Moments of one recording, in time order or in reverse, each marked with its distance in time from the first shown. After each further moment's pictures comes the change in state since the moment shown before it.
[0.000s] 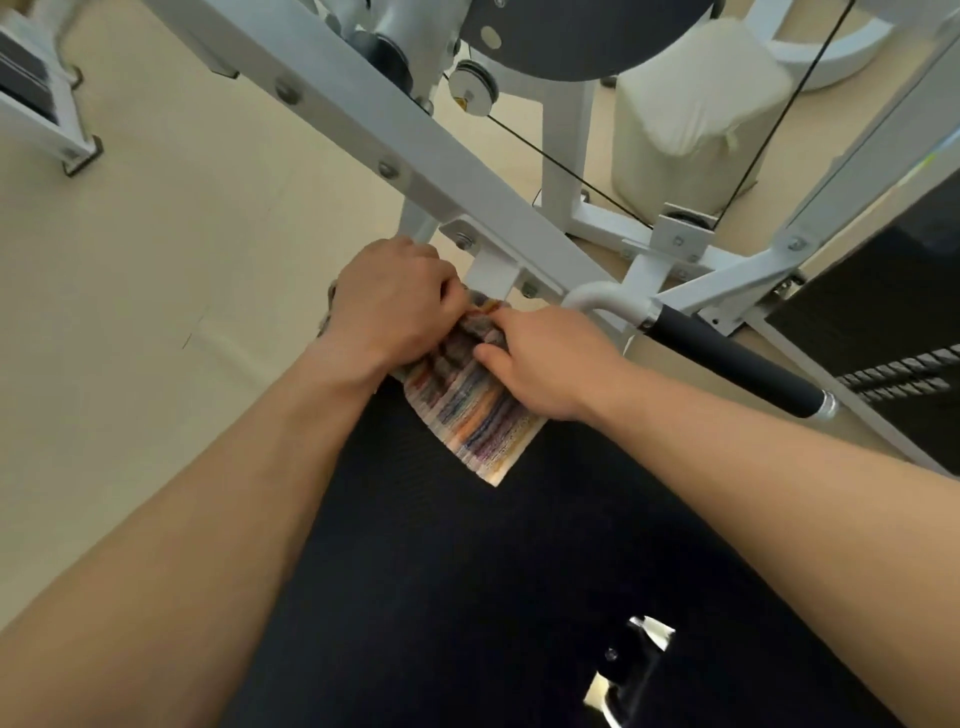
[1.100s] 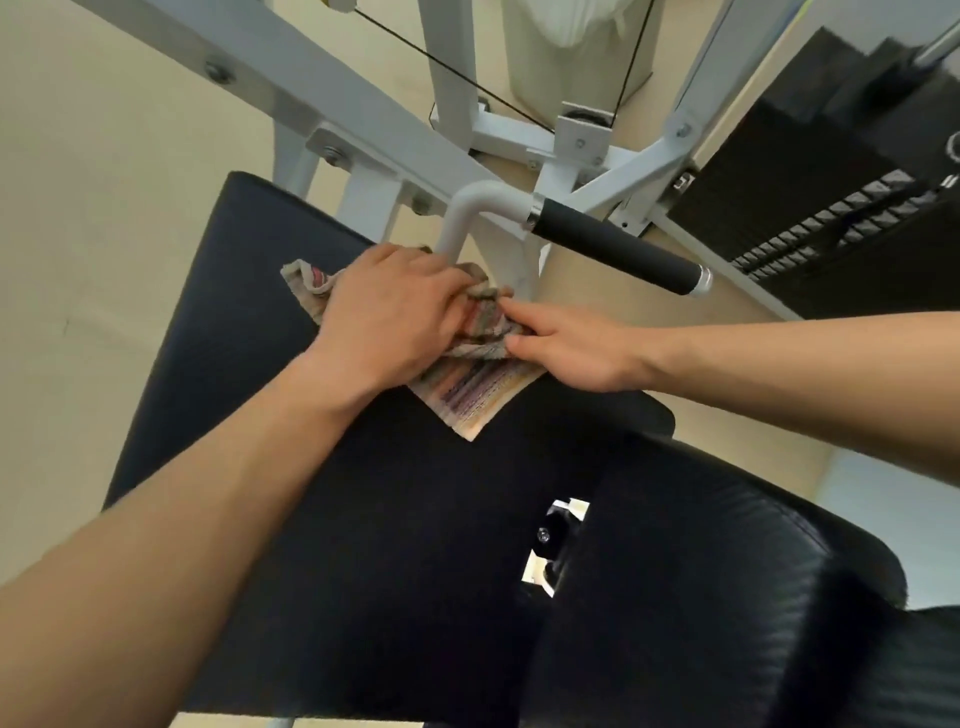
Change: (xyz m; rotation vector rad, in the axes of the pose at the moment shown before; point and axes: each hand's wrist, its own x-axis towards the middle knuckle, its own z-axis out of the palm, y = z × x) left_hand -0.046 0.090 0.022 -0.011 -0.066 0.361; right_hand -0.094 0.075 0.011 0.412 -0.332 0.156
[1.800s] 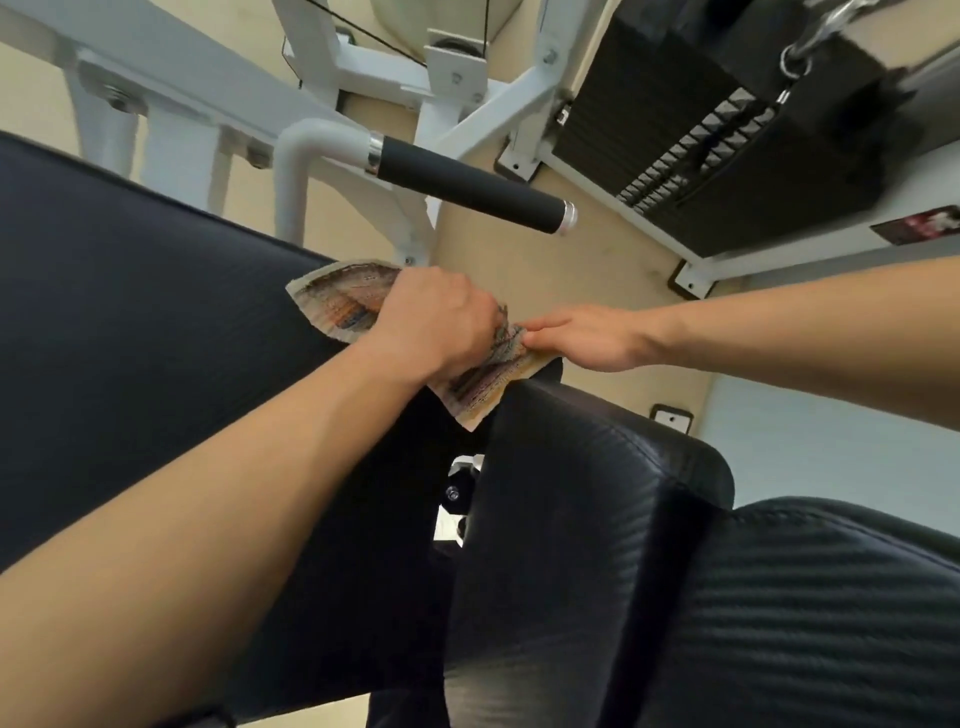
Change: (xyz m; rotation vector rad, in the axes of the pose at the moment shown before) left_hand 0.051 0.136 0.028 0.002 -0.302 0.211; right_hand -0.067 0.106 0.004 0.148 -0.130 0.382
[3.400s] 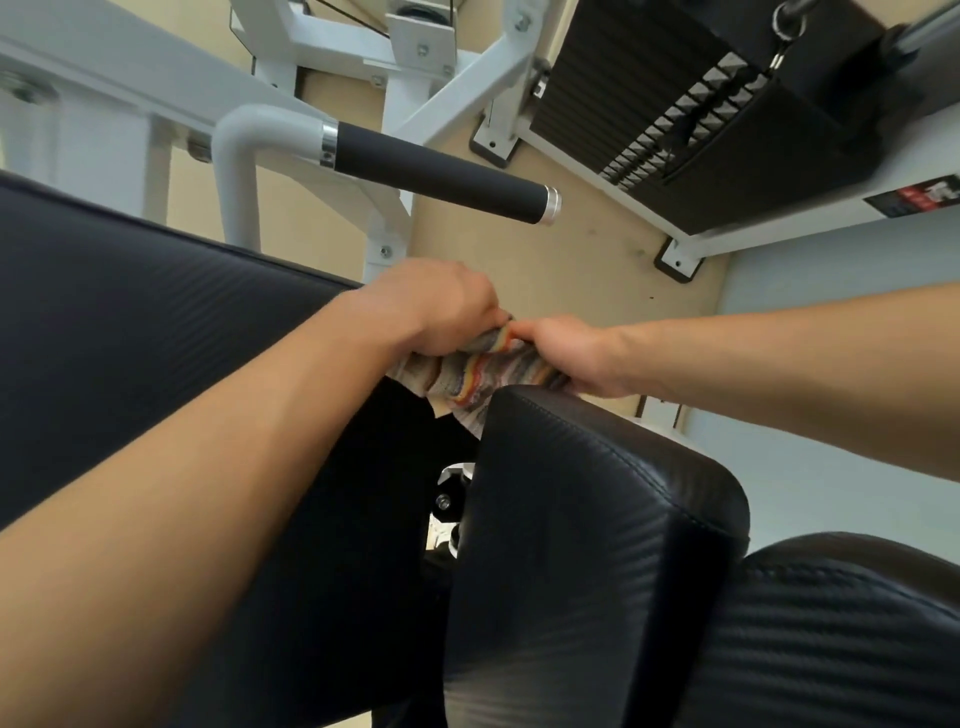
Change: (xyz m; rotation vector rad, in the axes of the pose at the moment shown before) left_hand 0.045 -0.010 0.002 -0.261 -0.359 0.171; right_hand 0.011 -0.003 0.028 0.744 0.101 0.327
